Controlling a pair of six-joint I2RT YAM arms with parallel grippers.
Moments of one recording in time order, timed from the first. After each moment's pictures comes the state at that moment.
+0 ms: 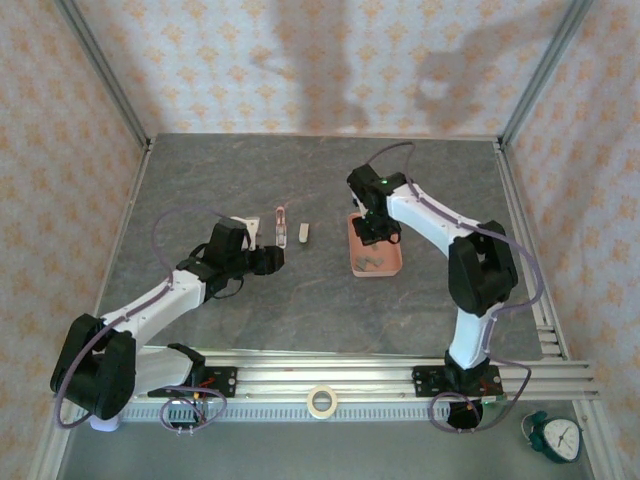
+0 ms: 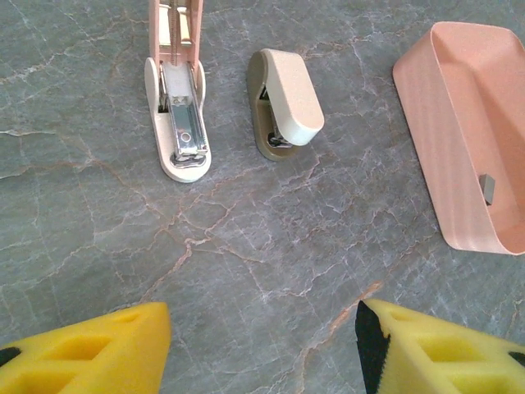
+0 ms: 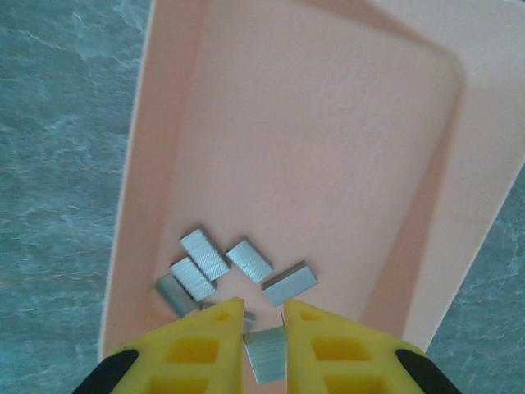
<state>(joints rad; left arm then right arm) -0.36 1.19 0.60 -0.19 0.20 -0.43 0.53 1.84 1.49 -1.05 0.05 0.23</state>
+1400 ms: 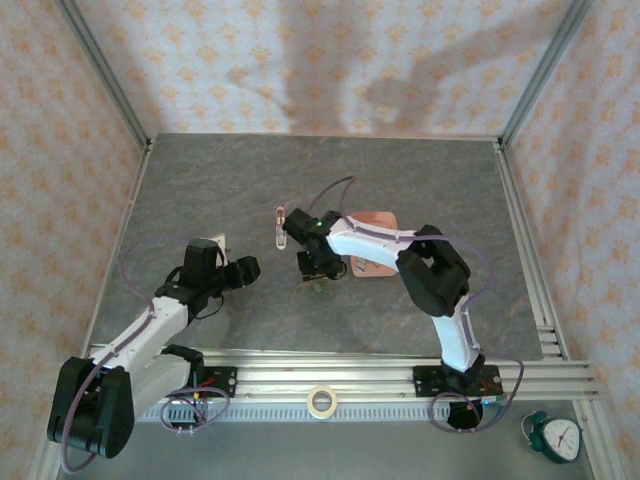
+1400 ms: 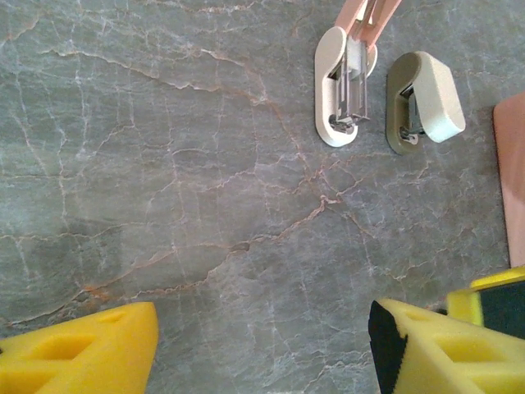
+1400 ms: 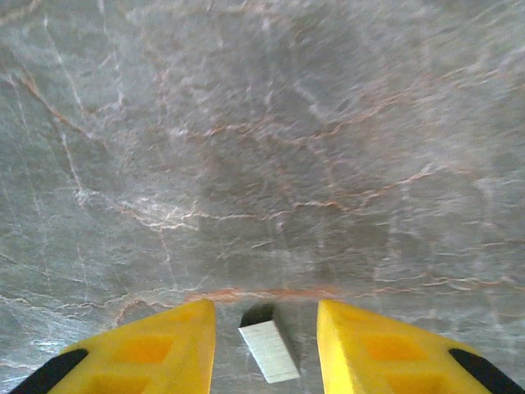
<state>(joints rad) -0.17 0.99 0.39 -0.21 0.21 -0.54 0.87 2.04 1.53 -0.90 -0.05 0.67</state>
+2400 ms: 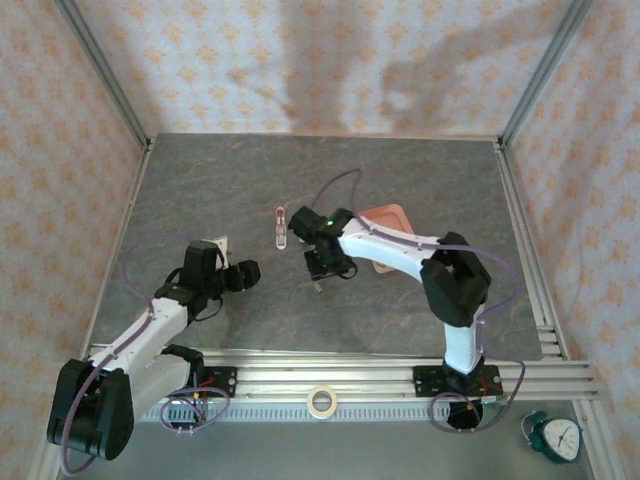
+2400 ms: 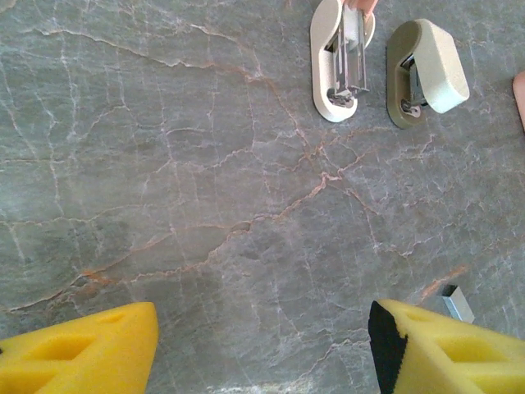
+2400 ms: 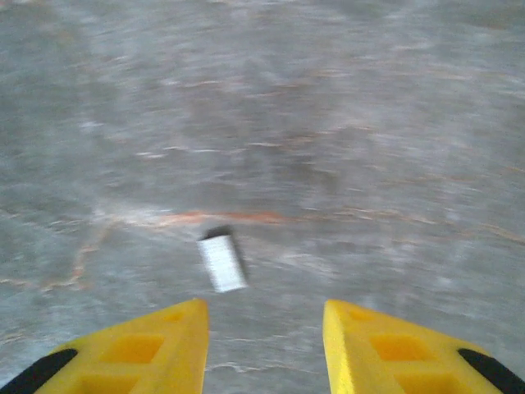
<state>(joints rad) -0.17 0.98 0.39 -0.24 0.24 -0.49 0.91 1.93 1.50 -0.98 0.04 0.57</state>
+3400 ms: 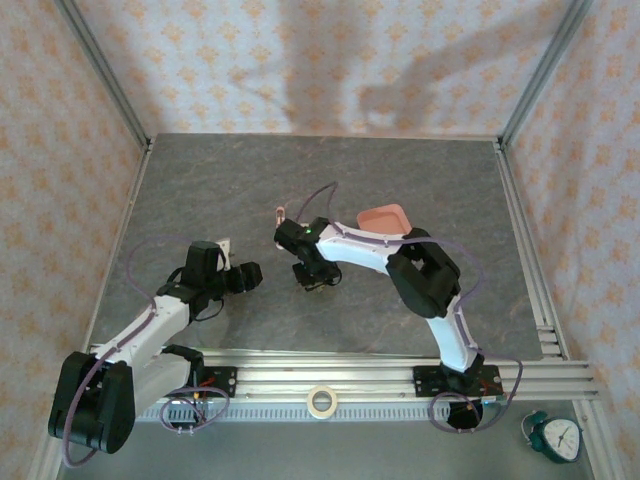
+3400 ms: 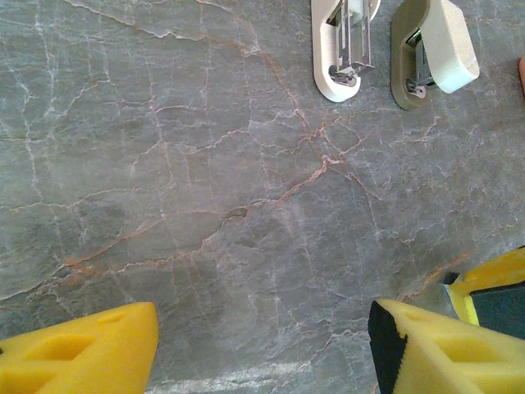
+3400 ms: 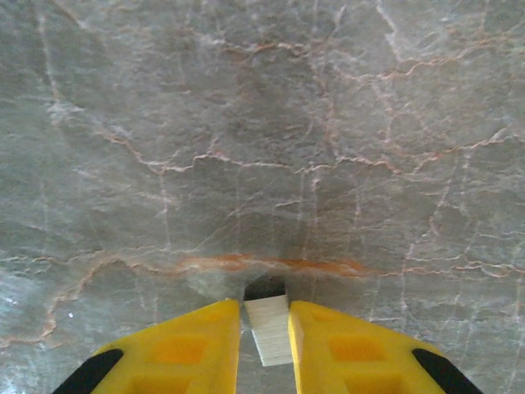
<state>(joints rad) -0.17 1.01 0.38 -0.23 0.27 -0.49 0.93 2.10 1.57 -0.99 0.00 0.55</state>
